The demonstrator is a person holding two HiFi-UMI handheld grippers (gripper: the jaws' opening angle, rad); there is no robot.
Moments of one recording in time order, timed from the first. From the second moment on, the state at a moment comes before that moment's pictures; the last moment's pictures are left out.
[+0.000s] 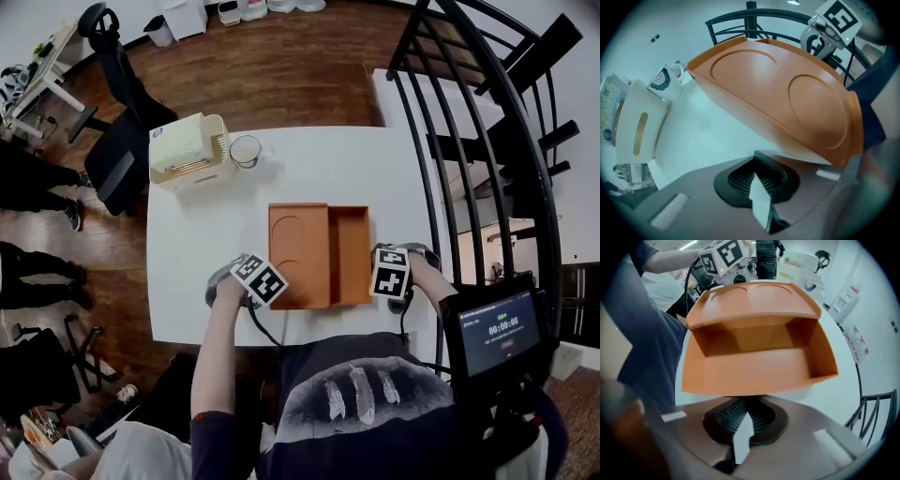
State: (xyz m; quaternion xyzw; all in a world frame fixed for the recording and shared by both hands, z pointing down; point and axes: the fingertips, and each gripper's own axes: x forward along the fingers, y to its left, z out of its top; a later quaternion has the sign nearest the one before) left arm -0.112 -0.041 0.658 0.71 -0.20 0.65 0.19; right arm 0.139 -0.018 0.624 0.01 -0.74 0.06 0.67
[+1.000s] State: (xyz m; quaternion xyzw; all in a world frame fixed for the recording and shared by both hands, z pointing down) left arm -0.112 -0.038 0.656 0.71 -0.19 0.64 0.21; right arm 0.117 -0.021 0.618 0.00 -0.75 0.06 0.66
